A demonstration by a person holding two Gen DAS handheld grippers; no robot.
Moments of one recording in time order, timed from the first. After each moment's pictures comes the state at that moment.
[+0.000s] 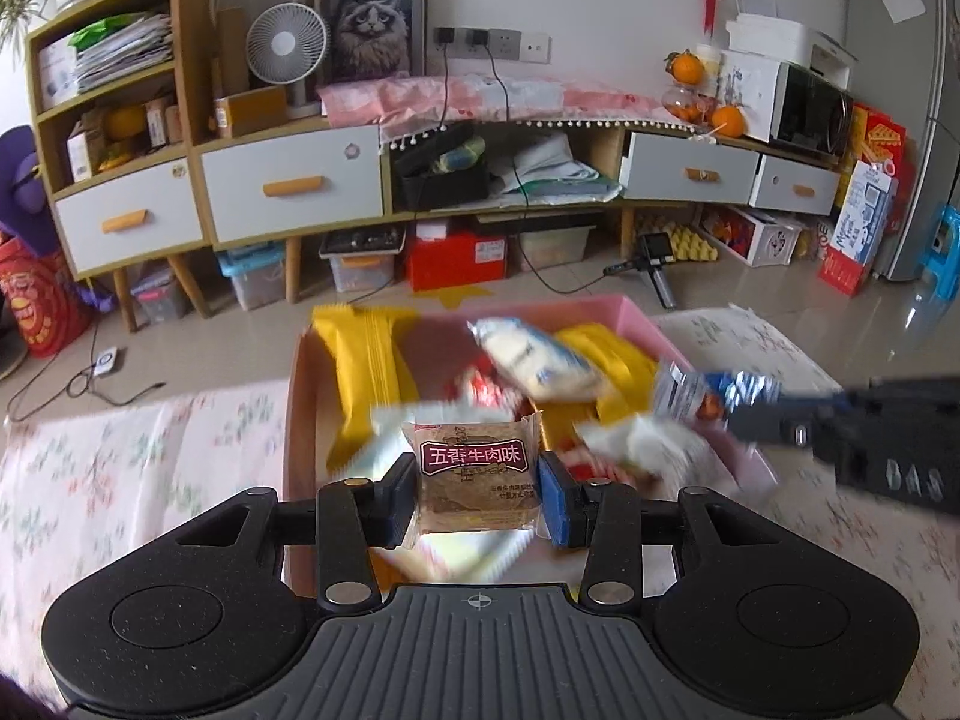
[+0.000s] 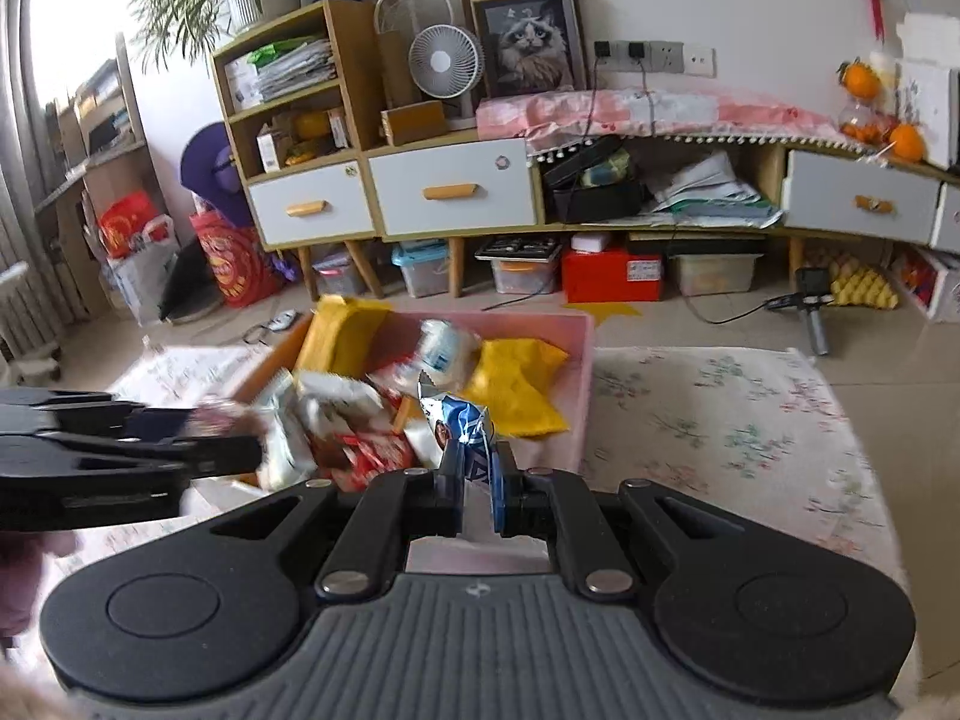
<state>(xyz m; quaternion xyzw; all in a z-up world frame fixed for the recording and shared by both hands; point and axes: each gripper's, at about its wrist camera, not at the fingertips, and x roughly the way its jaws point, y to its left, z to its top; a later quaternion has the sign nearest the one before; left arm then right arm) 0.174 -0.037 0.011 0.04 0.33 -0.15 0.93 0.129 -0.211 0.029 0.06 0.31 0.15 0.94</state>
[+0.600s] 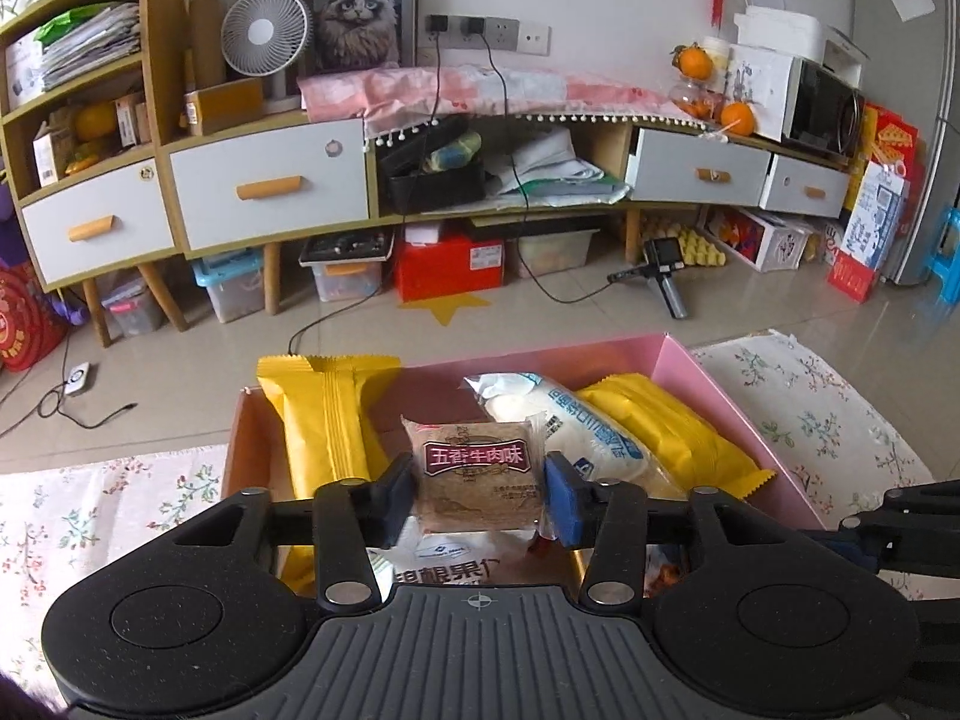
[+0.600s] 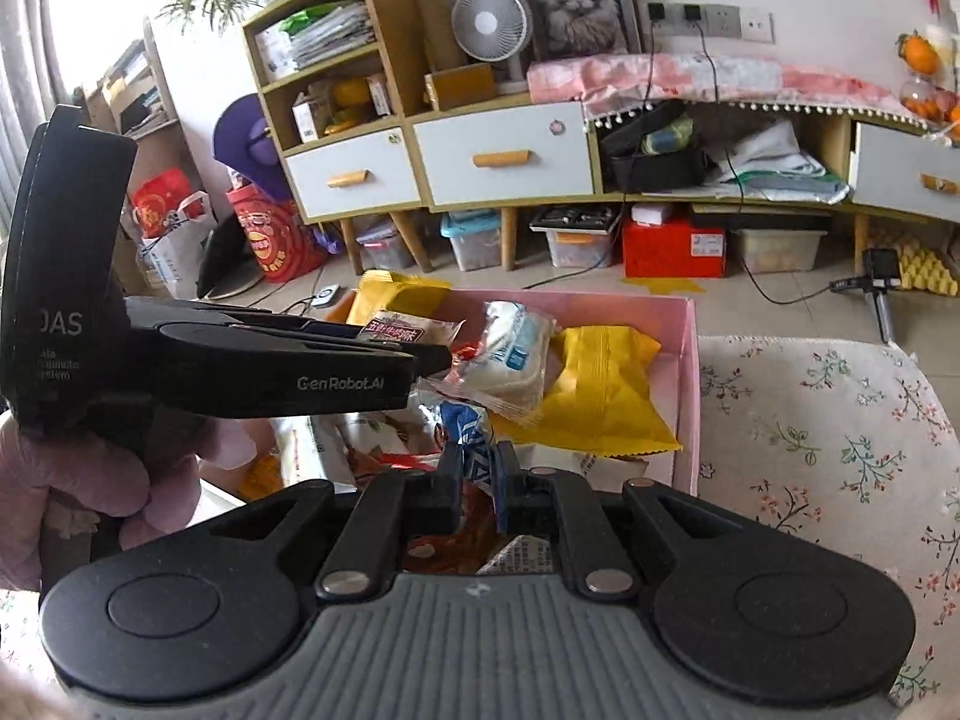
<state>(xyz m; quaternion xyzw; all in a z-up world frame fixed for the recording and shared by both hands) 0.241 -0.056 -0.015 0.04 0.33 -0.16 0.93 0.152 -0.185 0.016 0.06 0.34 0.17 0.92</state>
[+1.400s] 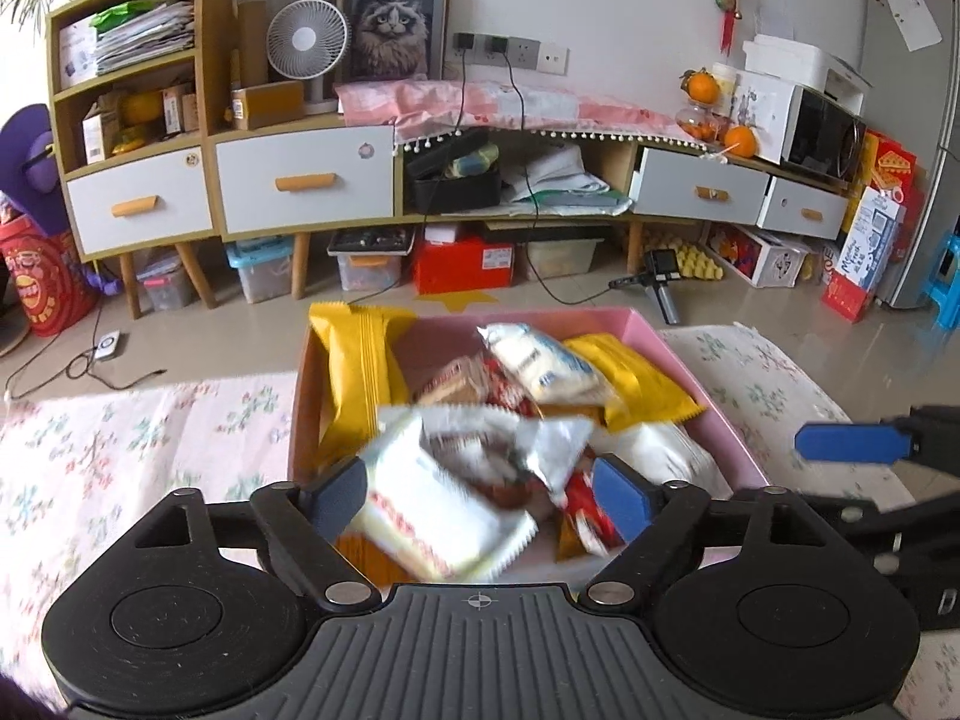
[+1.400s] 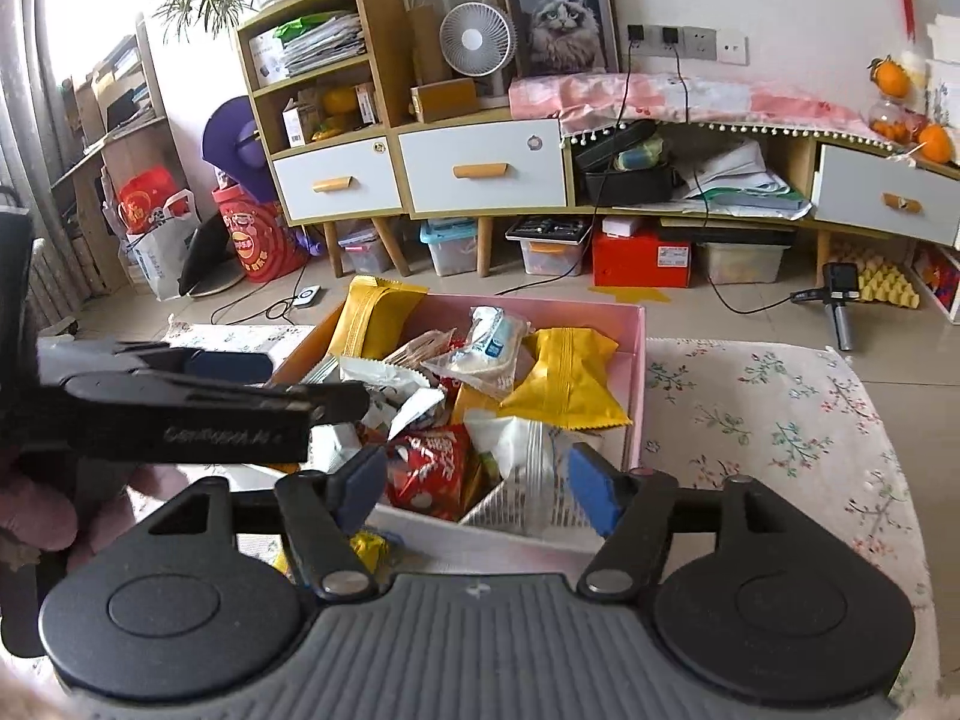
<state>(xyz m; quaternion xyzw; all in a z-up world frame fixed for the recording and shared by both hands) 0.157 -0.028 0.012 0.01 0.33 -0.15 0.93 0.115 -0.192 0.043 0.04 0.34 0.15 0.93</state>
